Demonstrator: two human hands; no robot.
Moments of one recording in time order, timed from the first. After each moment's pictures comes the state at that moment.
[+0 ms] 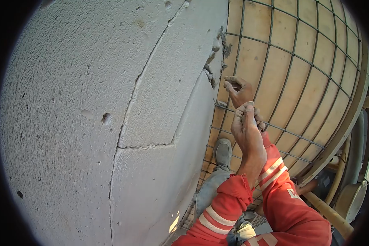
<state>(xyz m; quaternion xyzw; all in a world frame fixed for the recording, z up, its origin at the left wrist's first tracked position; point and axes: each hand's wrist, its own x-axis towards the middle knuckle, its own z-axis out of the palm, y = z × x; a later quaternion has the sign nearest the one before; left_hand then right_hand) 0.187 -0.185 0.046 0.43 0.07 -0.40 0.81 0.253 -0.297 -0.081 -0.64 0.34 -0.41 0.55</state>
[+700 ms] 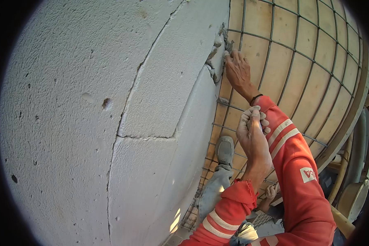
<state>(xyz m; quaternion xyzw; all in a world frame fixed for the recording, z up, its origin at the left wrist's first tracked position) 0.169 -0.170 0.054 0.49 0.09 -0.39 0.78 0.291 -0.356 -0.074 -0.91 0.31 -0.28 -0.03</state>
